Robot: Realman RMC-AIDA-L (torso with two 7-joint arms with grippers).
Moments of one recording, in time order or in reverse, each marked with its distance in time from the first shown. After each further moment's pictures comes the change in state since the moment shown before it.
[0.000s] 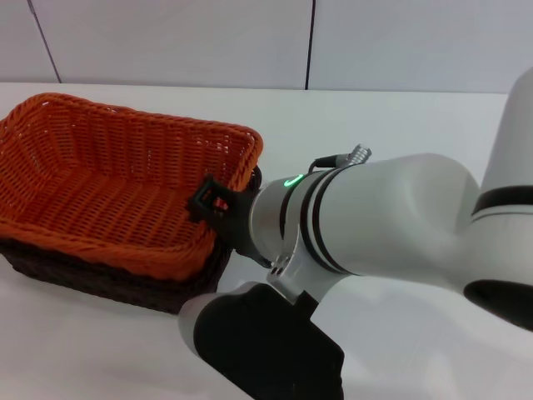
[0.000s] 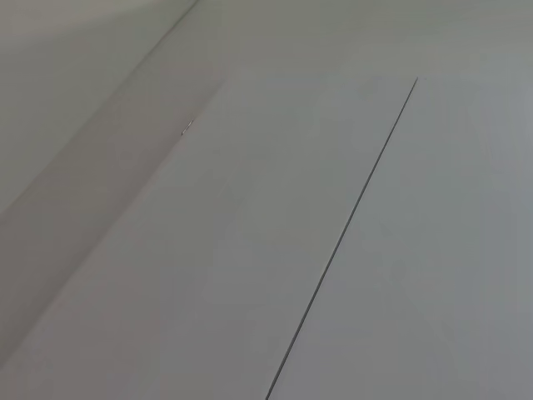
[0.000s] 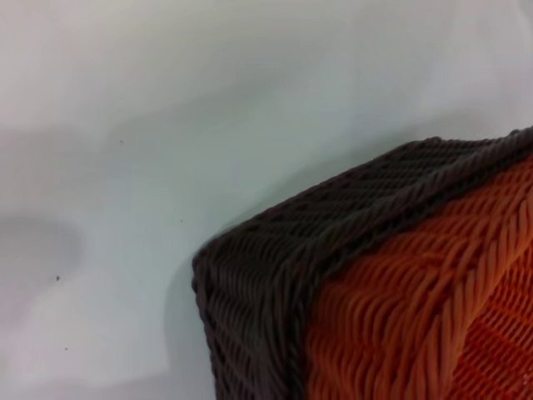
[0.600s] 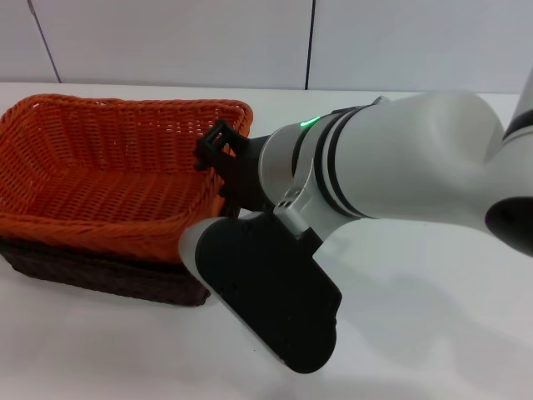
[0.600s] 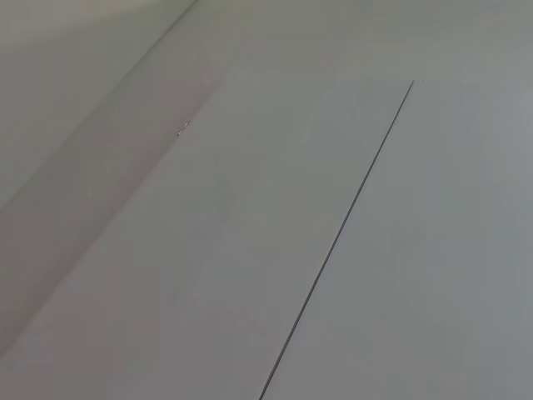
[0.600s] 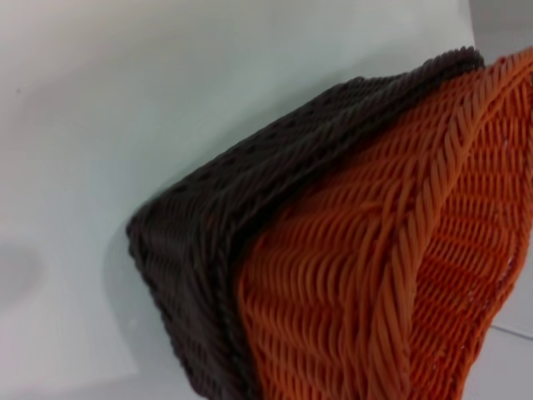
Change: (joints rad) left arm -0.008 -0.001 0.000 0.002 -0.001 -0.003 0.000; right arm 0.018 -0.006 0.105 0.012 -0.002 0.002 0.028
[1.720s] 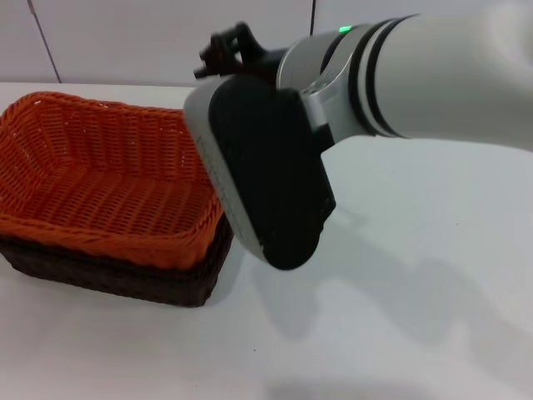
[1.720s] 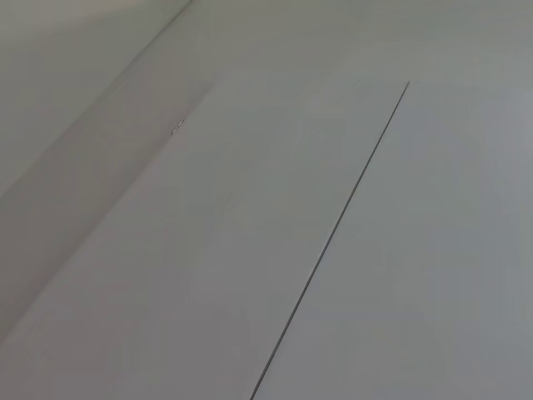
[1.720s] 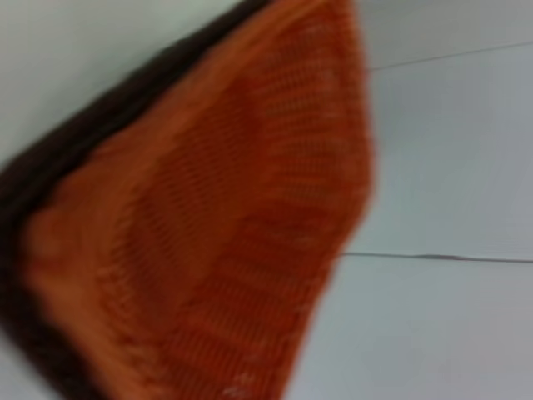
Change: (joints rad) left arm -0.017 0.002 0.000 0.000 0.000 0.006 -0.002; right arm -0.033 -0.003 0.151 0.038 -0.001 -0.109 0.125
